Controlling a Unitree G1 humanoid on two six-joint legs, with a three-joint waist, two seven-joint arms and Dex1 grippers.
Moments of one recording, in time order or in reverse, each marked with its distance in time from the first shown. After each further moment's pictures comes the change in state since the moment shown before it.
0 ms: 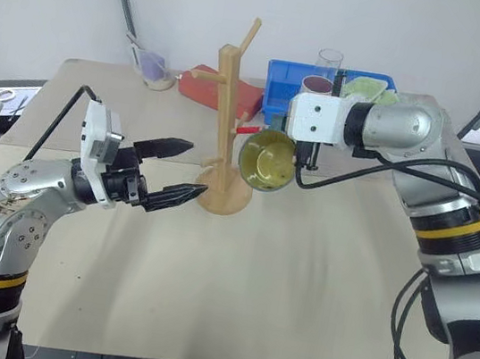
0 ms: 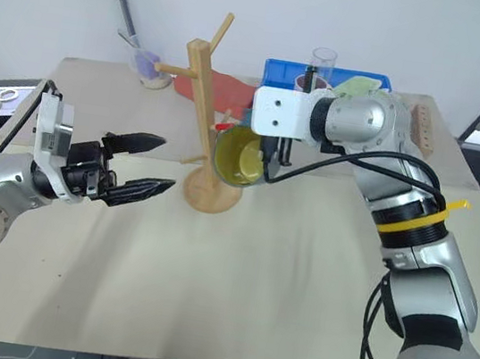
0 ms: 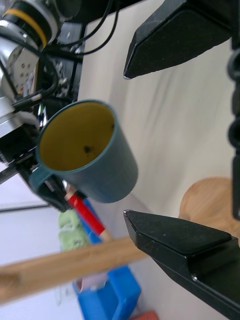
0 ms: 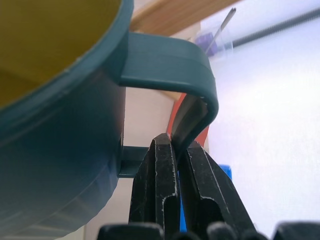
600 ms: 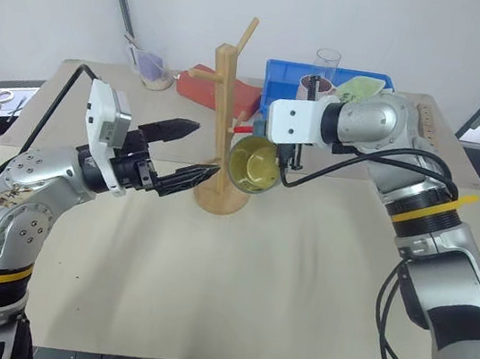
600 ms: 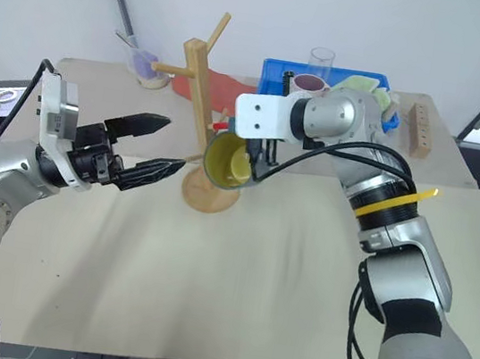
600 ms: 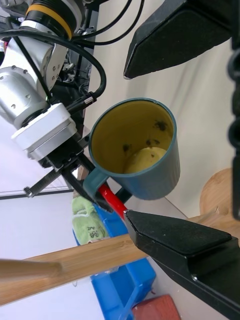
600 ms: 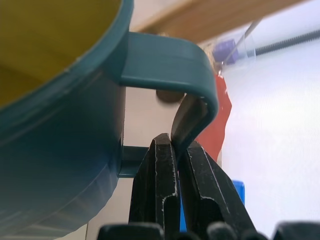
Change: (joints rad) left arm -0.048 -0.008 -0.025 -0.053 -0.034 0.046 0.120; right arm -0.071 0.107 0.031 0.205 -0.070 -0.131 0.019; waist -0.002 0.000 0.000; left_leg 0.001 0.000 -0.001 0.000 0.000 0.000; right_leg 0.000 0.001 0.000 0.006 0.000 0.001
